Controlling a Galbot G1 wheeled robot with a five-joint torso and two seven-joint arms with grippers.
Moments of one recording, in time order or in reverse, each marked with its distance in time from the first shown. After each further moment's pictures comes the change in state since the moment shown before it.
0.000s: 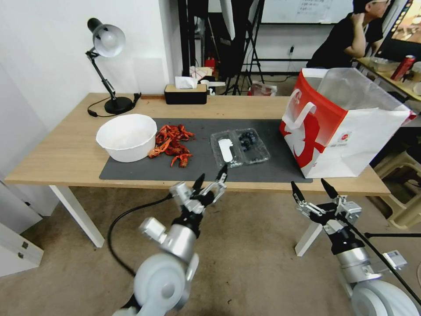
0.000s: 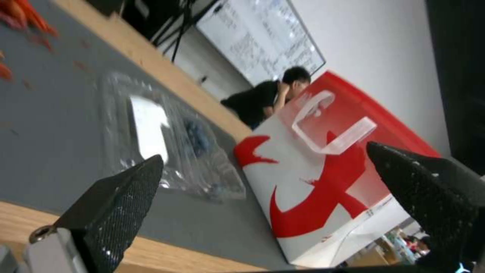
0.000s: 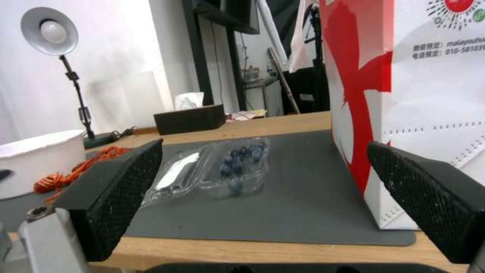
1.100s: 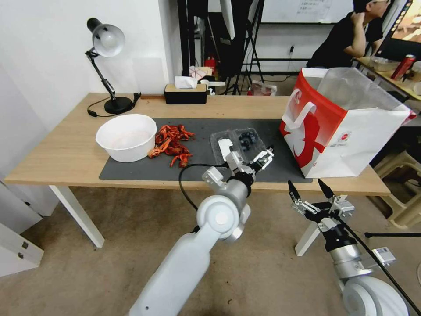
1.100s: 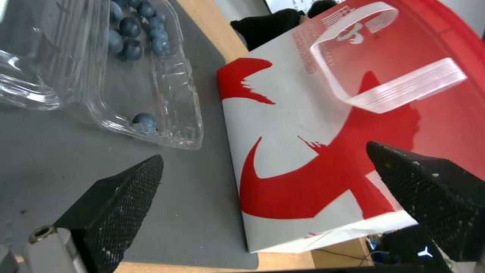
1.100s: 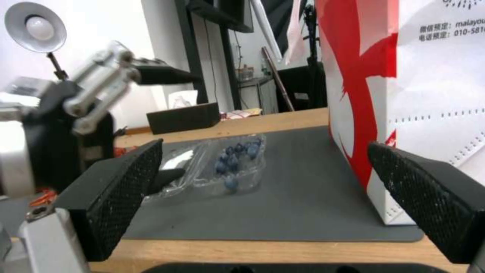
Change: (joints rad) left arm -0.461 -0.240 0.198 0.379 -0.318 0.090 -0.326; right arm 0.051 0.053 -0.026 -0.031 -0.049 -0.016 0.008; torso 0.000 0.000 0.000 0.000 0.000
